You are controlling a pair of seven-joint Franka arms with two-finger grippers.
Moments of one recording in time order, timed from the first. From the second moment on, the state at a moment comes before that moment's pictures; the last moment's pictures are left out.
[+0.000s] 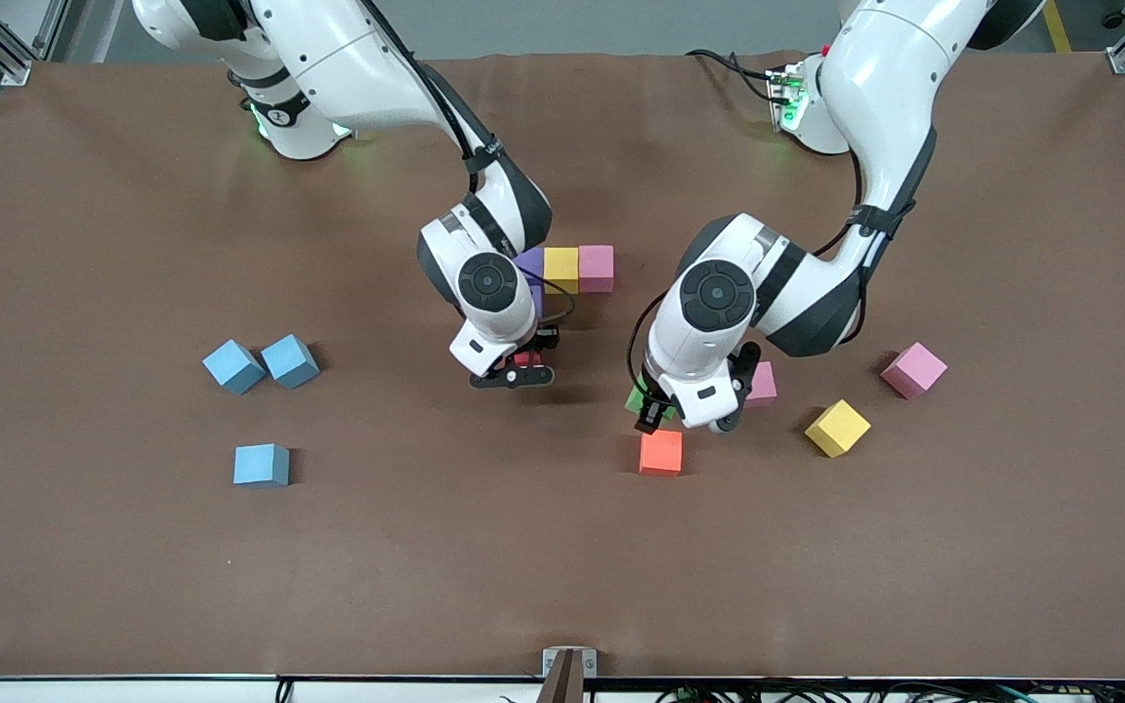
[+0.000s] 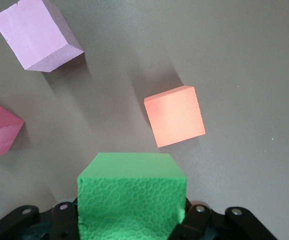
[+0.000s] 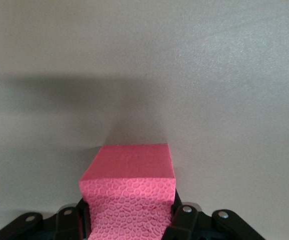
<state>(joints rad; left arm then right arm) -0.35 0.65 -0.30 -1.45 0.15 2.11 -1.81 0.78 0.70 -0.08 -1.64 0.19 2.25 0.53</state>
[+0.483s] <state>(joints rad) -0.35 0.65 -0.30 -1.45 0.15 2.11 -1.82 0.79 0.69 -0.08 -1.64 0.18 2.24 0.53</state>
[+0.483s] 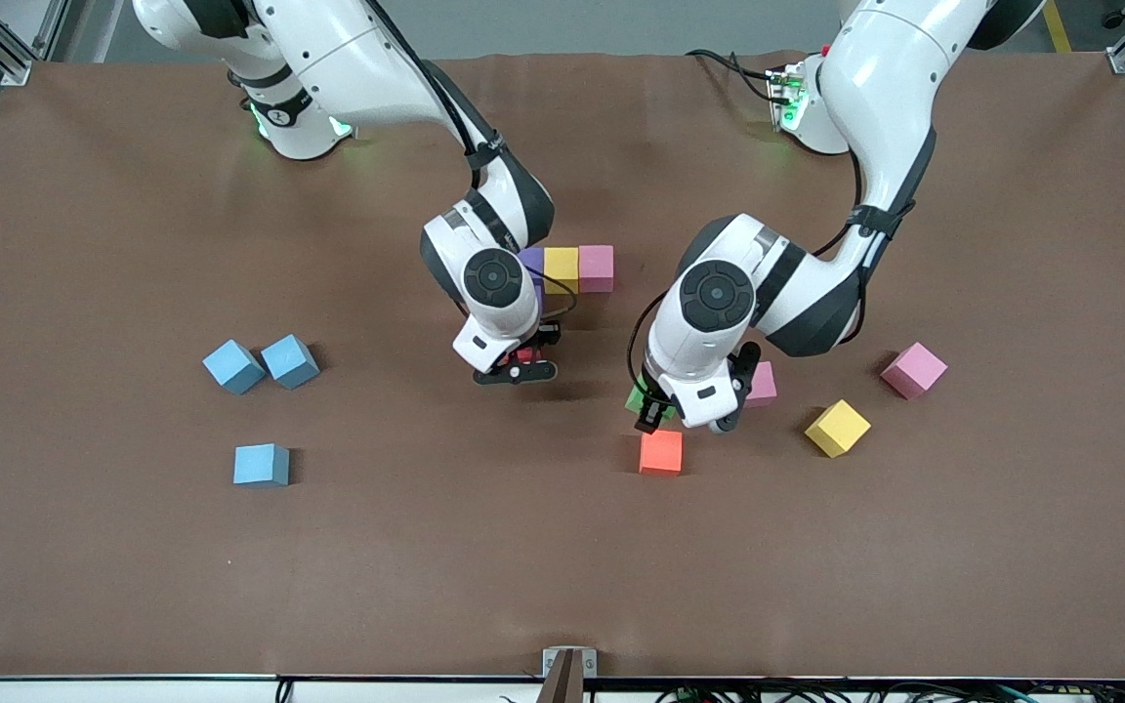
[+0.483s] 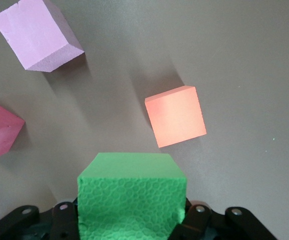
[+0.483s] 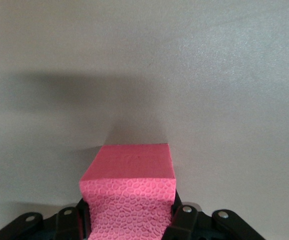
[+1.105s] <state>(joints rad) -0.36 0.65 -0.30 -1.46 0.15 2.11 -1.83 0.79 0.69 -0.08 -1.60 0.18 2.13 0.53</state>
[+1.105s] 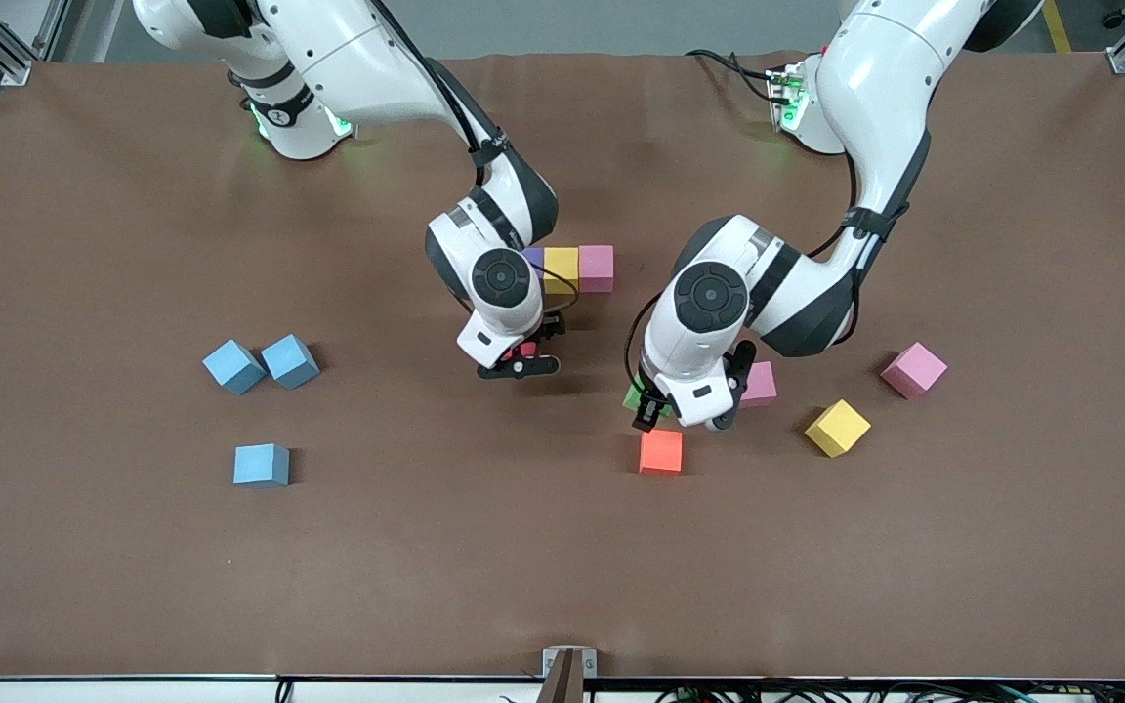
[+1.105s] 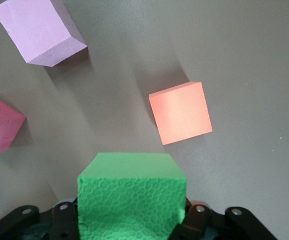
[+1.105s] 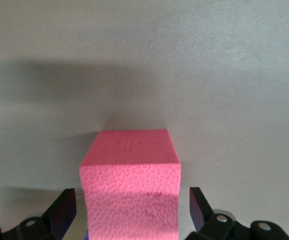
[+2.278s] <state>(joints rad) -0.42 0.69 -0.30 -1.46 0.17 2.11 -1.92 0.24 0.57 -0.11 -1.48 0.09 1.98 -0.15</state>
